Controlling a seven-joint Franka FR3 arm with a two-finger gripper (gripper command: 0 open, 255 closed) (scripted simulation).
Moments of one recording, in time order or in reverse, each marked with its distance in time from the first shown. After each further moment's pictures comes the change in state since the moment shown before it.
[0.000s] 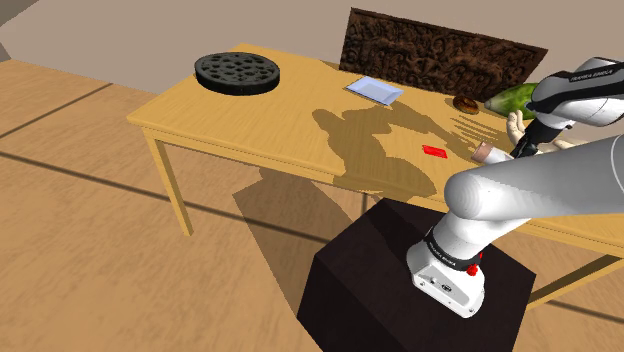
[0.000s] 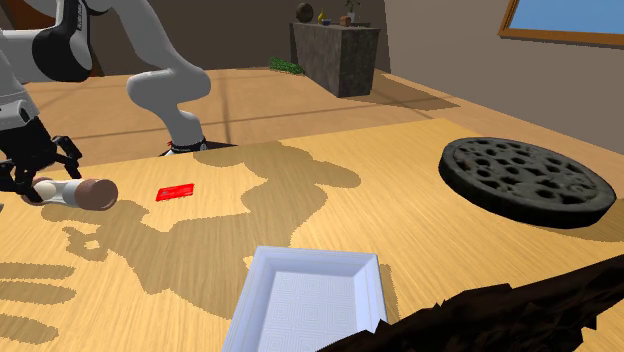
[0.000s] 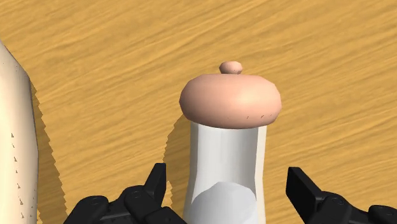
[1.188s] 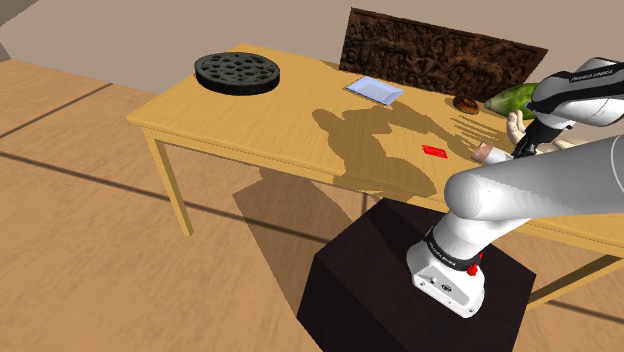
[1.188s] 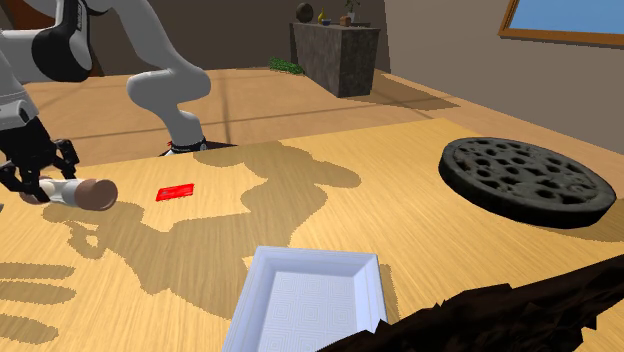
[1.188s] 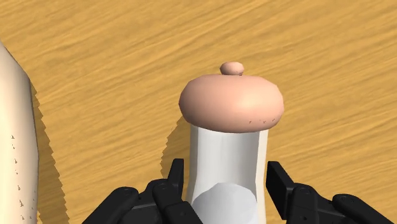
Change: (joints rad) arm -0.001 -0.001 -0.001 0.000 -0.001 0.000 -0.002
